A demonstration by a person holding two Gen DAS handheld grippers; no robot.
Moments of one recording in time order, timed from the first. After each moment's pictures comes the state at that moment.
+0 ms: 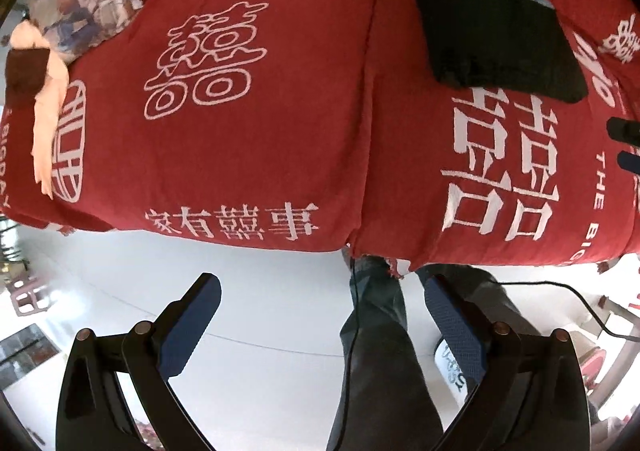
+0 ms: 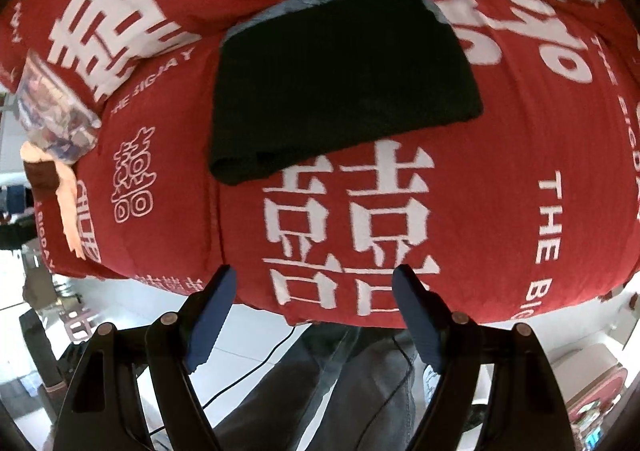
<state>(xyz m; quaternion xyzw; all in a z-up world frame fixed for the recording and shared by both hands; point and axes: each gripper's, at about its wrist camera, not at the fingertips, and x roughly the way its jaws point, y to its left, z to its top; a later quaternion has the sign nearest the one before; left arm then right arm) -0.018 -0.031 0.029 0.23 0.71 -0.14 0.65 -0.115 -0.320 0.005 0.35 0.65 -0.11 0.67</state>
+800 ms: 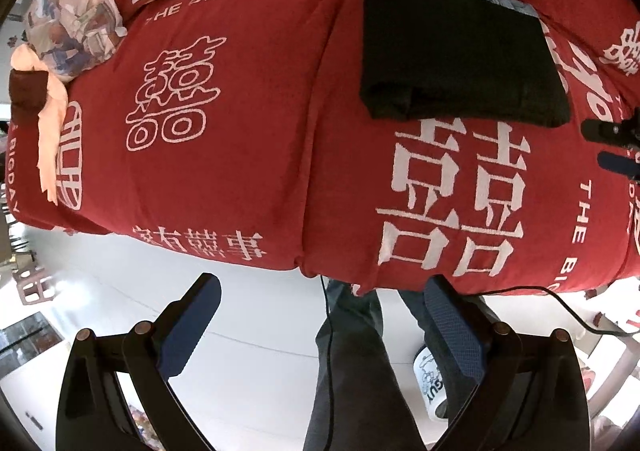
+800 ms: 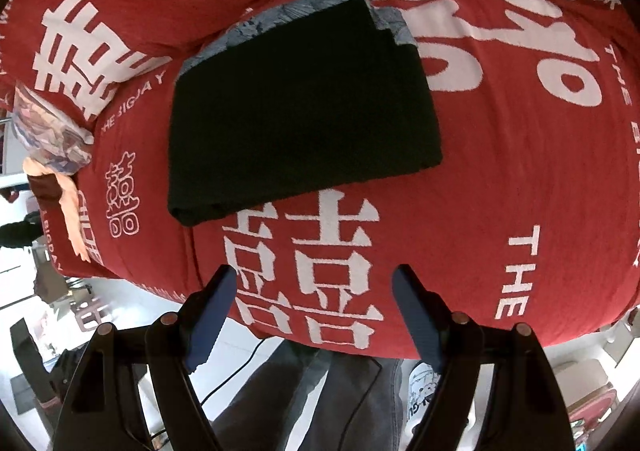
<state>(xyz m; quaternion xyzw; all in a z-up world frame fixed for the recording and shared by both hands) -0.022 -0.125 0.043 0.23 0.71 -0.11 0.65 -0.095 -0.410 -0.021 0.36 0.66 -0.07 0.66</state>
